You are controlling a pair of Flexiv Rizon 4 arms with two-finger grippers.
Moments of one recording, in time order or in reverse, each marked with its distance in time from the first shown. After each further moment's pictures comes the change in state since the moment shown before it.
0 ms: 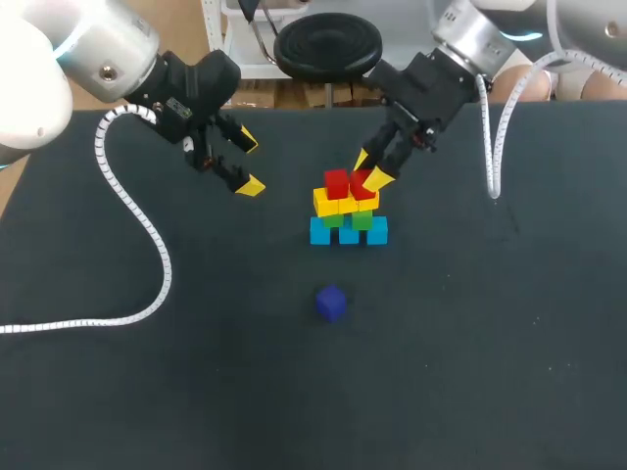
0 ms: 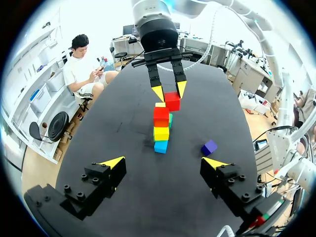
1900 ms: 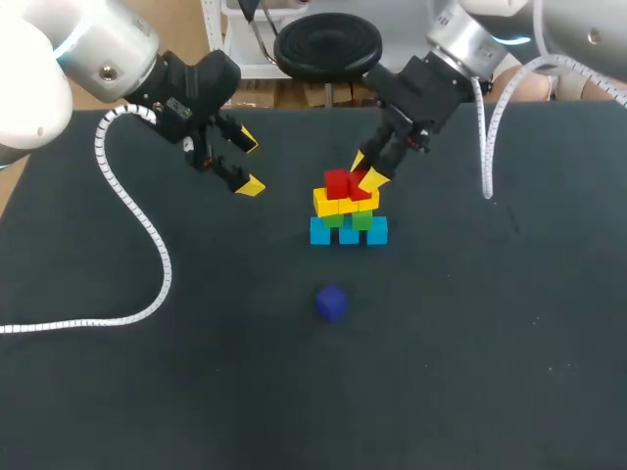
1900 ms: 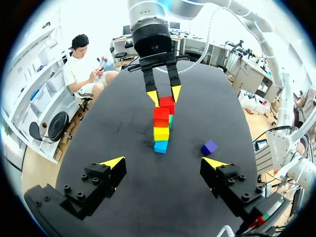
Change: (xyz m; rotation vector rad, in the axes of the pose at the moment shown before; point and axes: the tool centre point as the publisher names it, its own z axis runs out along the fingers) left arm 0.000 0.000 0.000 0.000 0.000 0.000; right arm 0.004 -0.012 0.006 0.000 0.001 0.025
